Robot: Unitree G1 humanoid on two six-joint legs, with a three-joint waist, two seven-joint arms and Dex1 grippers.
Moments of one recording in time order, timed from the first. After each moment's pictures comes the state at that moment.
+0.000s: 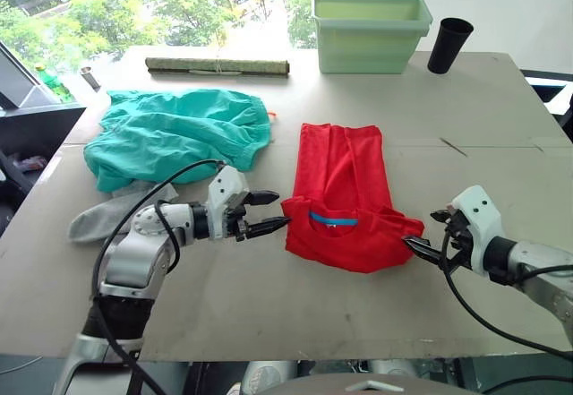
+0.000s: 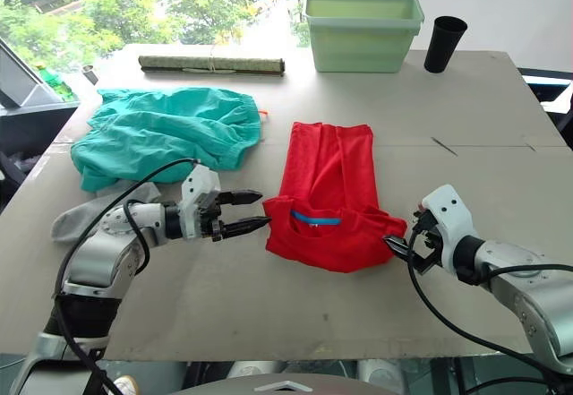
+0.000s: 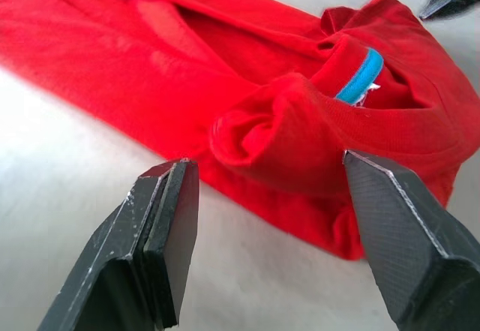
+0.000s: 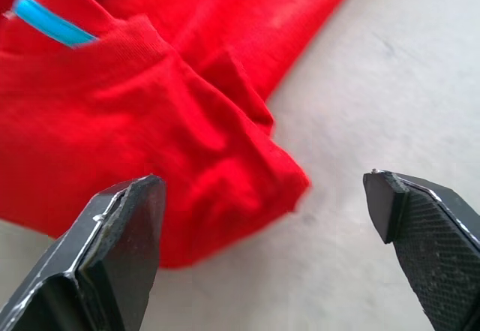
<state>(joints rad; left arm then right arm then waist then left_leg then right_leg) -0.31 0.65 -0.05 -0.02 -0.34 0.36 -1.14 -0.02 -0.73 -0.16 -0.64 0.56 1.05 0.53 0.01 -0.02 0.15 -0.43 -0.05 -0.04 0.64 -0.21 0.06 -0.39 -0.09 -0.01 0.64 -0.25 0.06</state>
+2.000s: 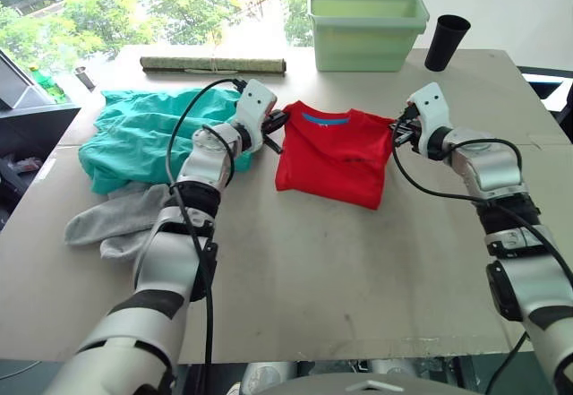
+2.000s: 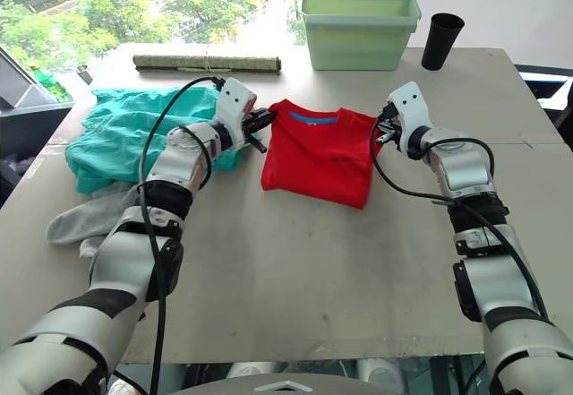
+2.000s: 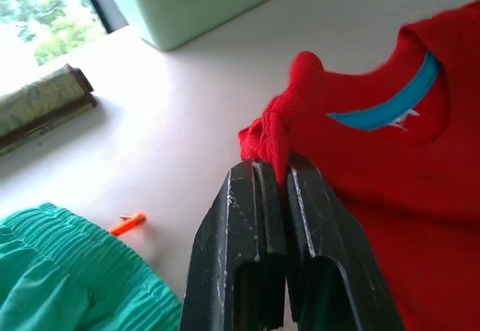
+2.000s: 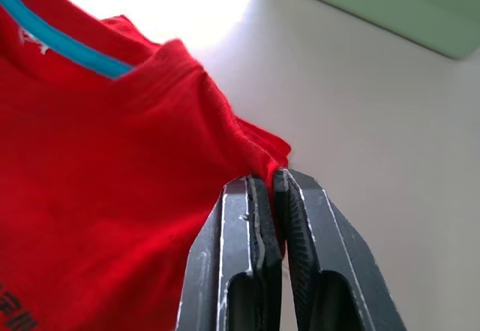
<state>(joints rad) -1.05 0.33 -0.05 1.00 -0.02 -0.06 -0.57 -0.92 -0.41 0.10 0.60 0.12 0.42 0.50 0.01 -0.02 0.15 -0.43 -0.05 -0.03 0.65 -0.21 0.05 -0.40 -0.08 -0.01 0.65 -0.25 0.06</state>
